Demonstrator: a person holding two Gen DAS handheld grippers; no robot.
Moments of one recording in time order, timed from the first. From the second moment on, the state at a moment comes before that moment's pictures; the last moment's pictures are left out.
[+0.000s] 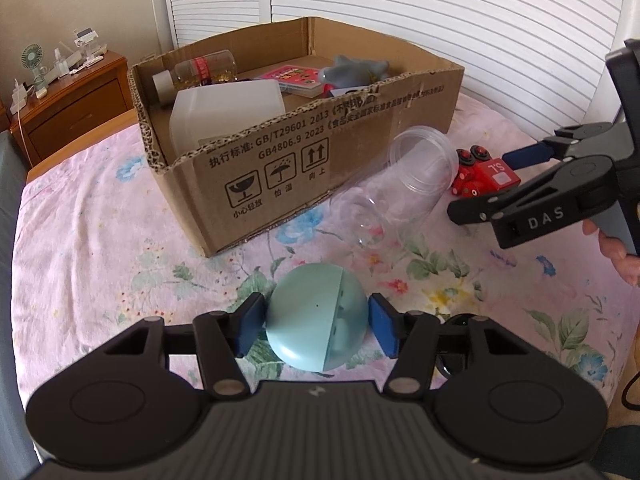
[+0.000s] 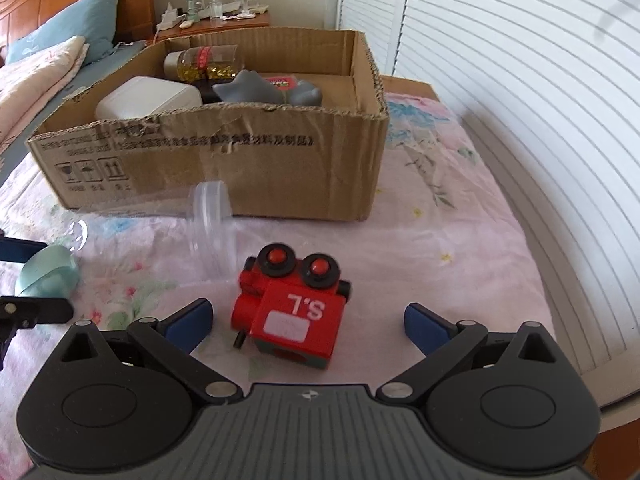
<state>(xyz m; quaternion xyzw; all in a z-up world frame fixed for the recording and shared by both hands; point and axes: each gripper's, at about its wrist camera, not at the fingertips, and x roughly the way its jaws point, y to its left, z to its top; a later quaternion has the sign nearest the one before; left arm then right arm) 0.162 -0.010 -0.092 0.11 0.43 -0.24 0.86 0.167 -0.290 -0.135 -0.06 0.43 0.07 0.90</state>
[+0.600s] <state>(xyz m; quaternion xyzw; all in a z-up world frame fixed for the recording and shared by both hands) 0.165 -0.014 -0.093 0.11 0.43 -0.25 0.86 0.167 -0.298 -0.126 -0.06 0.42 0.09 0.90</state>
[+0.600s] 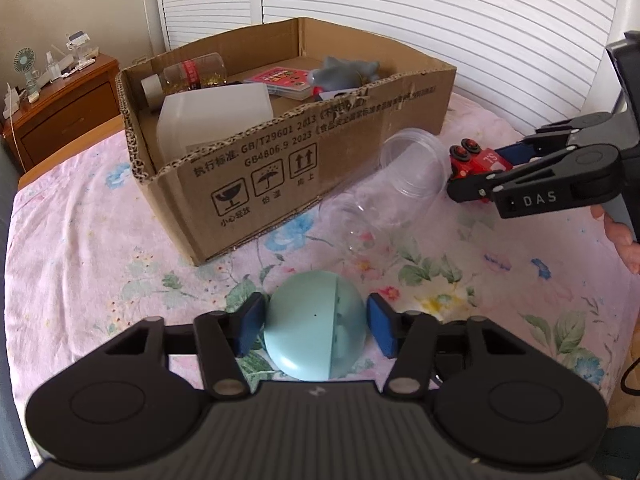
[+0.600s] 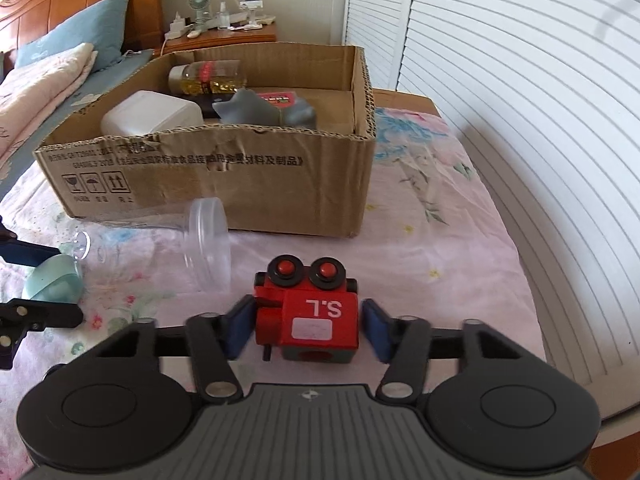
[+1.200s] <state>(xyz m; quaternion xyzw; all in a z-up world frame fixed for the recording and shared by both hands) 0.159 -0.010 -0.056 0.11 0.45 -0.25 0.85 0.157 -0.310 -0.080 -0.10 0.41 0.15 0.89</state>
